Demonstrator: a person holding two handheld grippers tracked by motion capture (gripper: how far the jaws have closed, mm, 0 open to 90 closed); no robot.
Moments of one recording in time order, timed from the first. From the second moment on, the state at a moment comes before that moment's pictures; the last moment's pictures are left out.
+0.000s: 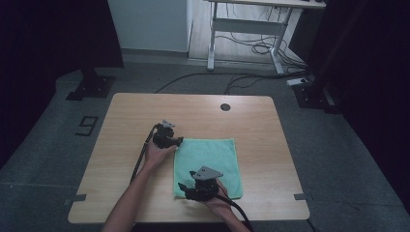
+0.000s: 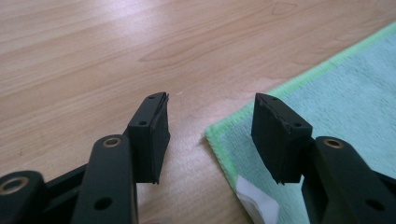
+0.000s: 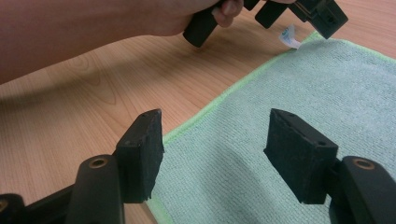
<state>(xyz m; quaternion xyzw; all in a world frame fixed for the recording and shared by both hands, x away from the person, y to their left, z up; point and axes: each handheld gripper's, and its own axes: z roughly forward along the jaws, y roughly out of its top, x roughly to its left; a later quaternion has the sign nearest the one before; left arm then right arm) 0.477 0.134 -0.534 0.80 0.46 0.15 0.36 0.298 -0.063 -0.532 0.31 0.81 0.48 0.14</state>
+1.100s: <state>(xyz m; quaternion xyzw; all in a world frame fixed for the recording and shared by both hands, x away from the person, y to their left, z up) 0.471 0.123 -0.543 0.81 0.44 0.16 0.35 0.286 -0.053 -0.534 0.29 0.82 0.48 0.11</state>
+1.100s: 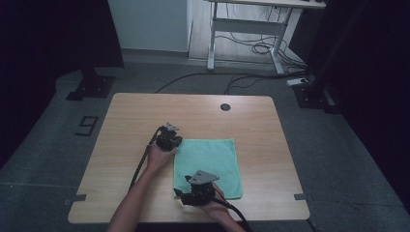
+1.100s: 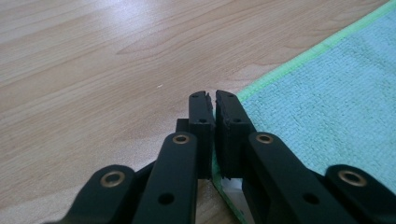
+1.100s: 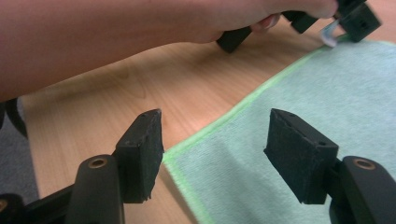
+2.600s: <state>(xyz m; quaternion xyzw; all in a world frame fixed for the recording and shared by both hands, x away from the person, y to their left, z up) 0.469 0.123 -0.527 0.80 0.45 0.14 0.36 0.281 -0.044 -0.542 0.28 0.84 0.45 0.11</state>
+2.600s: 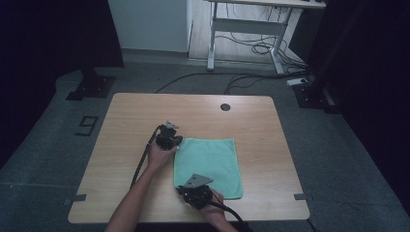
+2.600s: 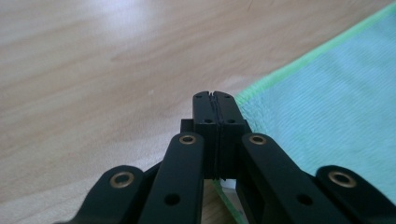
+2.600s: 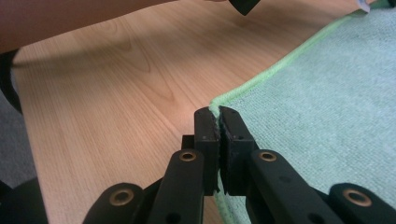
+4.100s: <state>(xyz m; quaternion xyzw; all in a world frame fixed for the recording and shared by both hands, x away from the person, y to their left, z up) 0.447 0.128 -0.448 0.80 0.42 0.15 0.40 0.276 -0.041 -0.505 0.28 0.79 0.53 0.12</state>
